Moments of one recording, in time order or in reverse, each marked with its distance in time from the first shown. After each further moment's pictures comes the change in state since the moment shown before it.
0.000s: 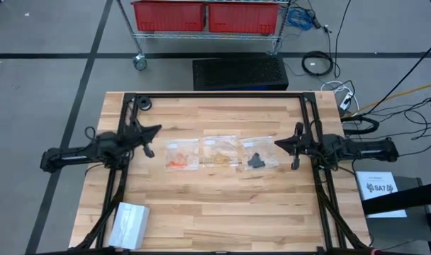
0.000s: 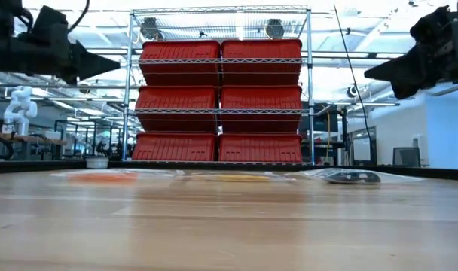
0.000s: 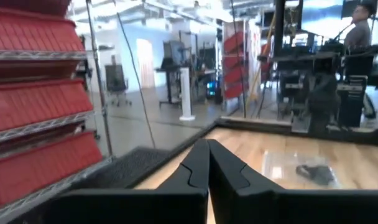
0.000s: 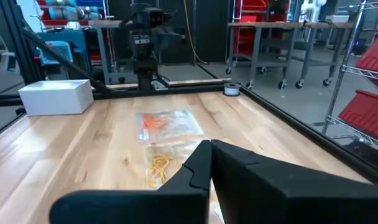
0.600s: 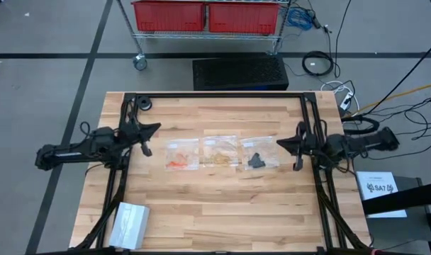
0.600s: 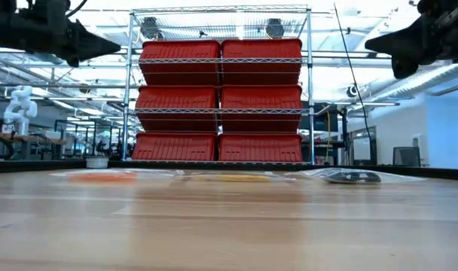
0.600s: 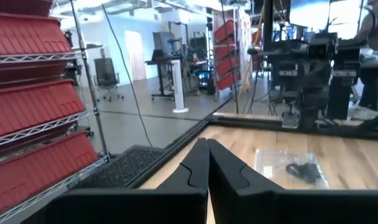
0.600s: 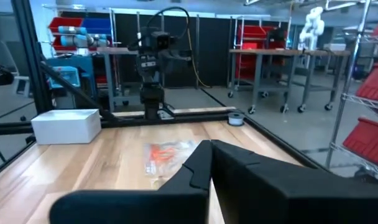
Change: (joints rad) left arm -0.006 0.129 0.167 -0.111 0.025 -0.007; right arm 0.190 0.101 0.037 0.178 0.188 -0.039
